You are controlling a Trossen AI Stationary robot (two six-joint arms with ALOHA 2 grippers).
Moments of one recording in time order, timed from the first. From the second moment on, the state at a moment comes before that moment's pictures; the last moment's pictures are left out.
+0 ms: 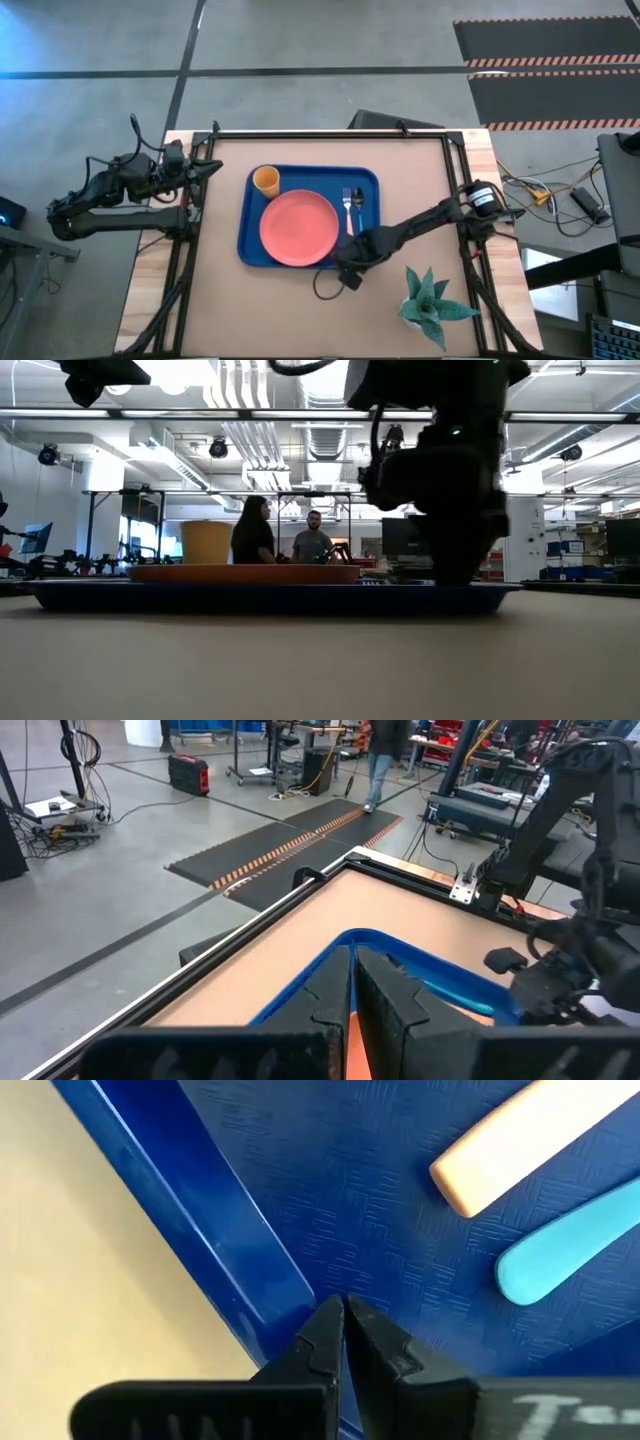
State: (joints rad) left arm 0.17 0.40 0.80 -0.64 -0.31 -0.21; right arm 0.29 1.97 1.30 -0.75 0.01 0.88
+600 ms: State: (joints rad) left arm 0.17 0.42 0.80 -0.67 -0.29 -0.20; right arm 0.37 1.87 1.30 -0.82 0.08 1.01
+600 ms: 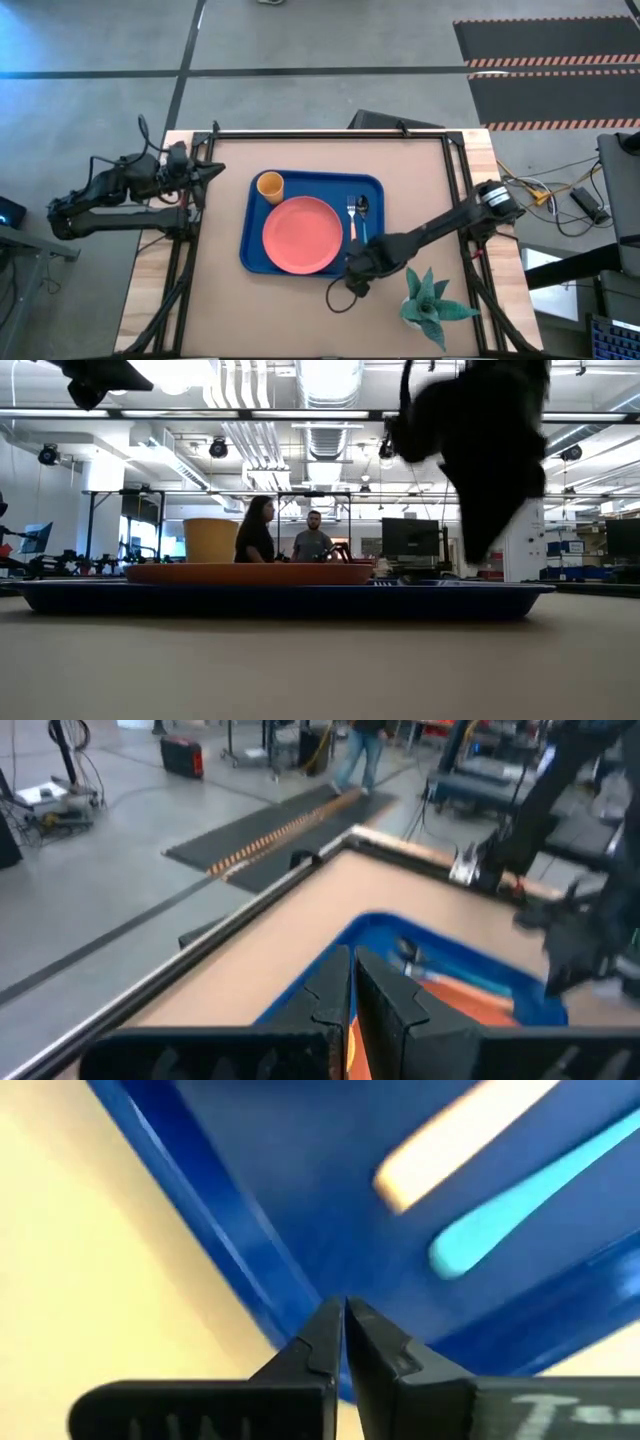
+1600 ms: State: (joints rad) left arm -0.22 0.96 0.64 -0.80 -0.06 -0.42; right arm 0.37 1.29 1.35 -0.80 0.74 0.71
